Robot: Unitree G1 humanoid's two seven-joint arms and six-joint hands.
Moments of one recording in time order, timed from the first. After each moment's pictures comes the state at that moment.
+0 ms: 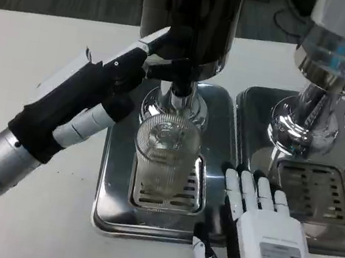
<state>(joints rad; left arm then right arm) -0.25 0.41 -0.05 0.44 -0.30 -0.80 -0.64 0.31 -0.19 0.54 -0.15 -1.22 0.29 -0.33</state>
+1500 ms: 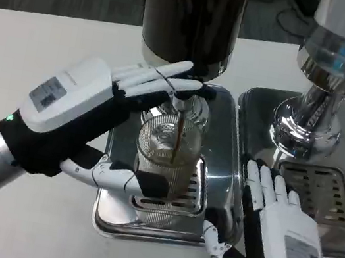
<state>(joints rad) -0.20 0.60 -0.04 0.26 0.37 -1.00 -0.18 0.33 -0.16 0.46 -0.25 -0.95 0.23 -0.30</state>
